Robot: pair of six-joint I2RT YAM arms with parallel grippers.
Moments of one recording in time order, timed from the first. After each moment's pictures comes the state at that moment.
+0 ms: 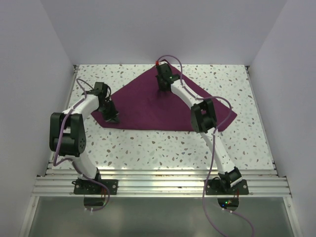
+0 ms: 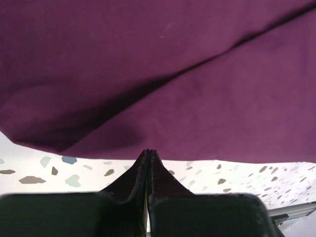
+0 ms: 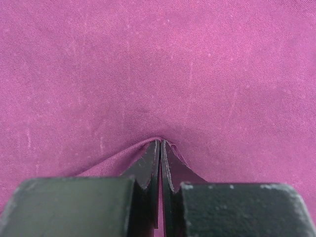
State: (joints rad) left arm -0.06 1.74 1.21 -0.75 0.21 -0.54; right arm 0.51 2.69 2.48 -0.61 0.24 0.17
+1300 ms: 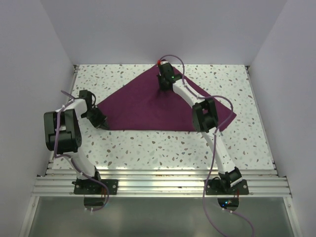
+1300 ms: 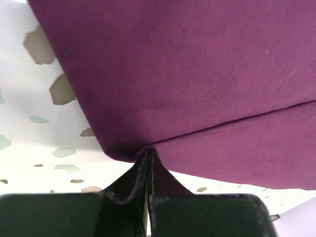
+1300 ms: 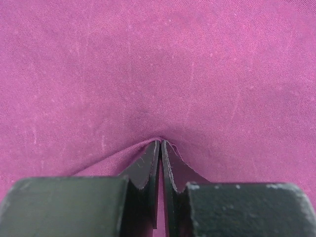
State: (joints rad) left arm 0.16 1.80 1.09 -0.70 0.23 -0.53; right arm 0.49 2.67 2.45 -0.58 0.16 0.20
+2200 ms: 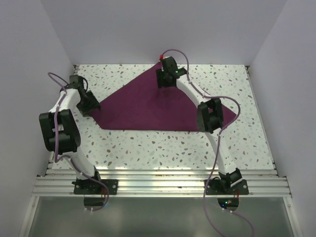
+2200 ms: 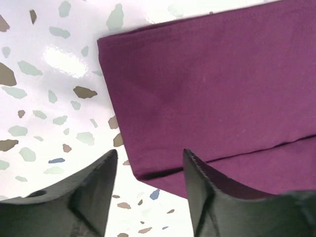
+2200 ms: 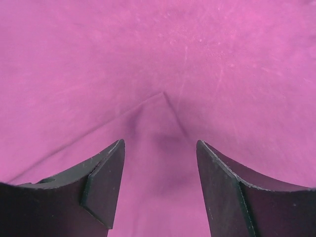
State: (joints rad) left arm 0.20 1.80 1.33 -0.74 0.04 -0.44; right arm 0.48 2.57 2.42 -0.67 0.14 0.22
